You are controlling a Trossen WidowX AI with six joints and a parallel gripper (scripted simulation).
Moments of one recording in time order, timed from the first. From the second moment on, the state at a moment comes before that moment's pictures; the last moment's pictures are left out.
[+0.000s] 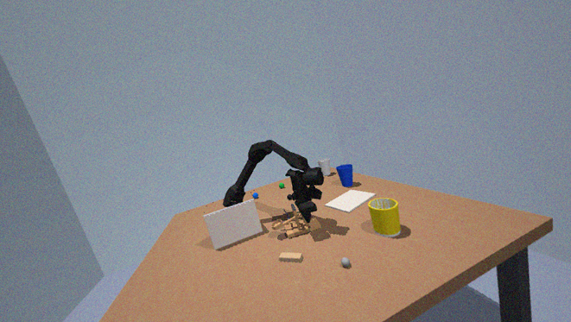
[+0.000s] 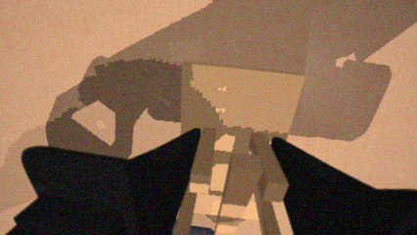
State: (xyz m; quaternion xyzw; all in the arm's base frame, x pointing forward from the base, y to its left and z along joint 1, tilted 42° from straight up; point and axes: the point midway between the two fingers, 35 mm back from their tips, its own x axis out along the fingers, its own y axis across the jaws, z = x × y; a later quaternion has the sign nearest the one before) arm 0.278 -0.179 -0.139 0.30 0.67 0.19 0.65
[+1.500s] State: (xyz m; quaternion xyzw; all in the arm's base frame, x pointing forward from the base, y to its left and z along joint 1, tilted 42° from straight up) arm 0.275 -0.208 -0.107 0.30 0.67 0.18 0.65
